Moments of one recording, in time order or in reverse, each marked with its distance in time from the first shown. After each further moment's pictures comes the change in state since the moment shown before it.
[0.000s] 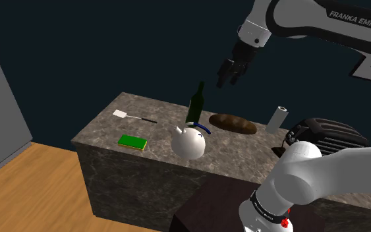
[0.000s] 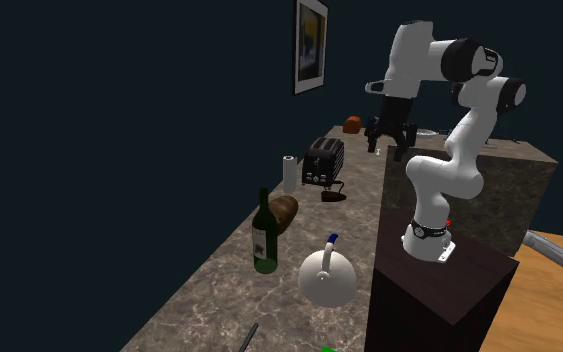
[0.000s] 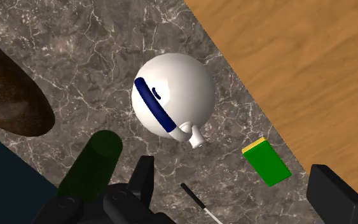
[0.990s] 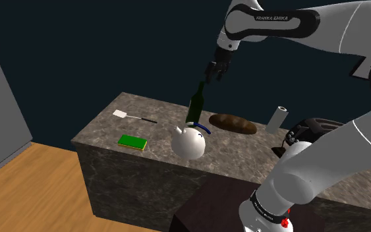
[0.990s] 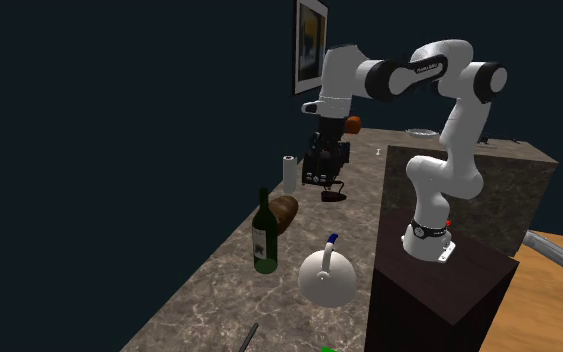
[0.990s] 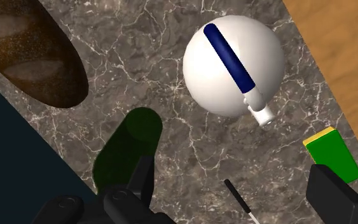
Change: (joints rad) arm -0.022 0.446 -0.176 0.222 -0.064 0.144 -0.232
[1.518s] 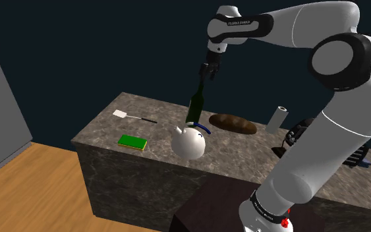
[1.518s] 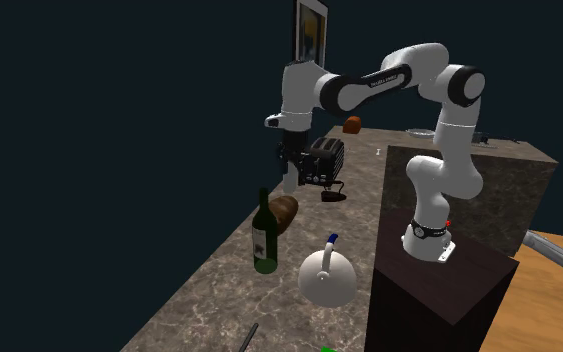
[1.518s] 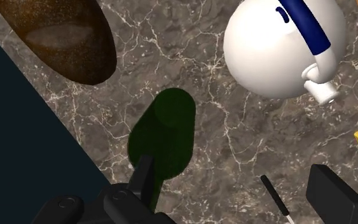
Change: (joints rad) arm -0.022 0.321 -0.079 0.244 0.037 0.026 -0.148
